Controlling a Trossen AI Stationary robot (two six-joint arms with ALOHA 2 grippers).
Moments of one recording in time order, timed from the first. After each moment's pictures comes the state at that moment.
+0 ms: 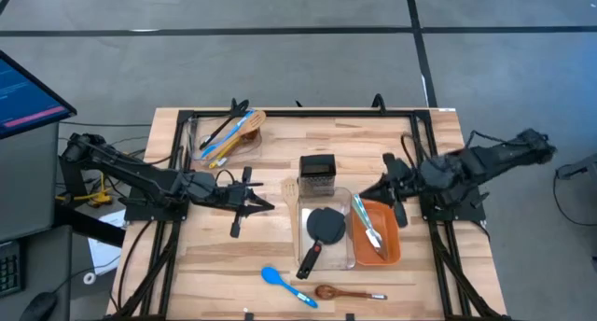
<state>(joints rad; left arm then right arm) -0.29 1.06 0.61 0.29 -0.19 0.07 0.35 0.91 0.98 -0.44 0.23 0.40</state>
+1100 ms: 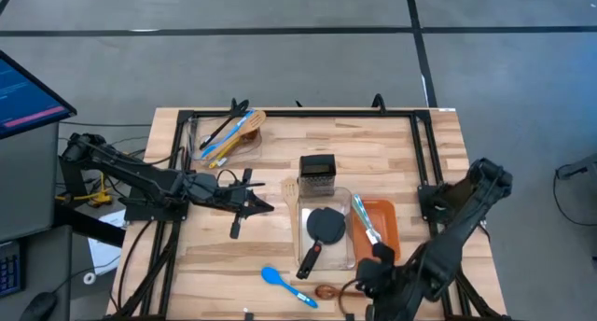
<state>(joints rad) -0.30 1.06 0.61 0.25 -0.19 -0.03 0.87 1.69 1.53 -0.89 0.37 1.12</state>
